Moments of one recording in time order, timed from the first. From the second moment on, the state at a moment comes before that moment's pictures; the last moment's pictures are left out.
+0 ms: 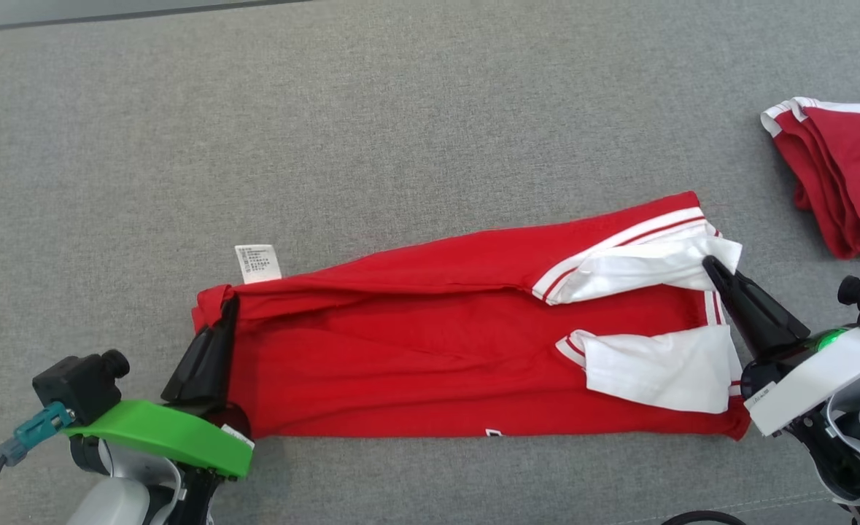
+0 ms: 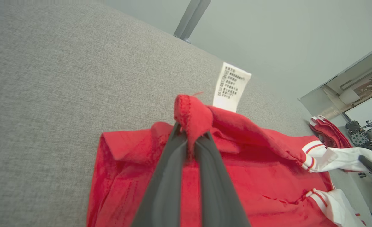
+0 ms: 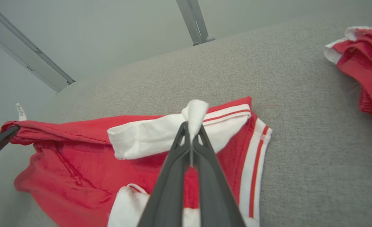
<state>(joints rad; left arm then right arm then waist) -0.15 0.39 -0.41 0.01 -0.95 0.03 -0.15 -0.25 -0.67 0.49 0.07 0.99 0.13 -0.21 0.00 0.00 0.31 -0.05</state>
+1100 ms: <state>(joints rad) -0.06 0.33 -0.41 0.26 -0.87 -0.06 -0.26 -0.05 -0.52 0.34 0.13 0.76 0.13 -0.05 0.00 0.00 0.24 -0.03</state>
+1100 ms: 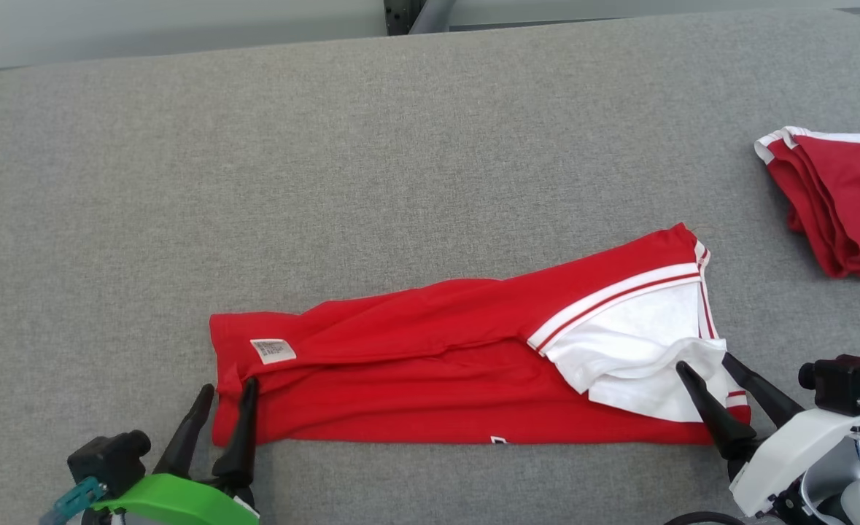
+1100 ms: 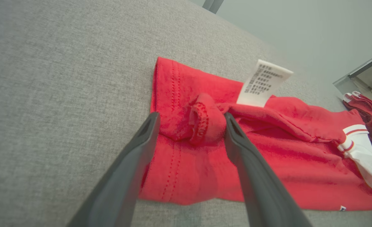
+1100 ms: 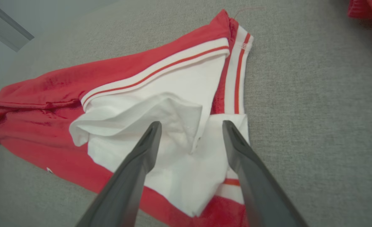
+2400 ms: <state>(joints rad) 0.23 0.05 0.06 0.00 -0.18 -0.10 -0.26 0.11 -0.28 -0.08 0.27 0.34 0.13 -0.25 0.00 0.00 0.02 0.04</state>
